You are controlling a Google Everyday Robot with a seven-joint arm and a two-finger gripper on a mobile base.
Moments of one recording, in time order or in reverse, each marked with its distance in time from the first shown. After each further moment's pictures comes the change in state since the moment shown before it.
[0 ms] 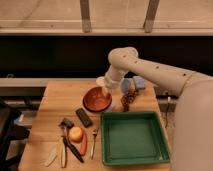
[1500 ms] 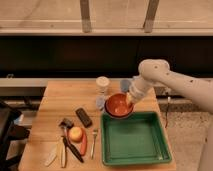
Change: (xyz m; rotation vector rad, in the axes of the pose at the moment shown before) arm 0.107 -0.090 0.006 0.001 0.014 0.373
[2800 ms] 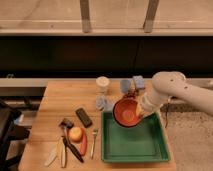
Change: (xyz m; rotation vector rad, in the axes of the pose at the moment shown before) arm 0.076 -0.016 -0.013 0.017 -0.009 0.158
